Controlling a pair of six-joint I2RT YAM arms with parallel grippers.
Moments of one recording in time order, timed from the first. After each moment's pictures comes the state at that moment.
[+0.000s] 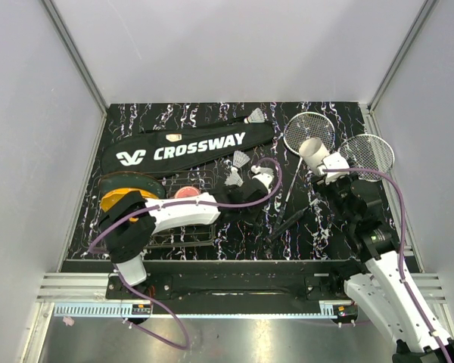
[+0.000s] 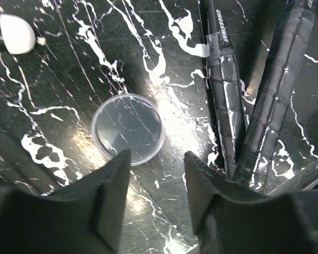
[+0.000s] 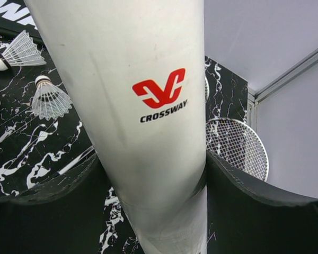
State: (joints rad) left arm -1.05 1.73 1.13 -0.29 -0.16 -0.44; right arm 0.30 0.59 0.62 -0.20 0.09 -0.40
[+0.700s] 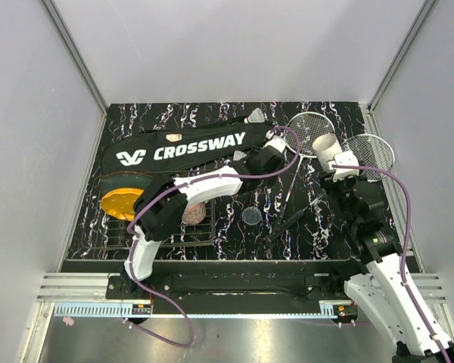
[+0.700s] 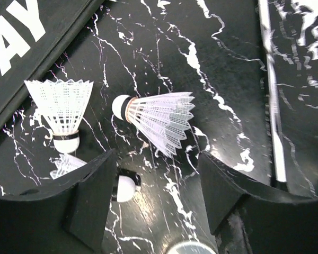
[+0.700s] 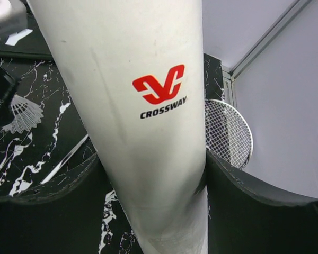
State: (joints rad) left arm -0.93 2.03 1.57 -0.28 -0.41 -0.25; right arm 0.30 0.57 0.62 -0.20 0.25 -0.33
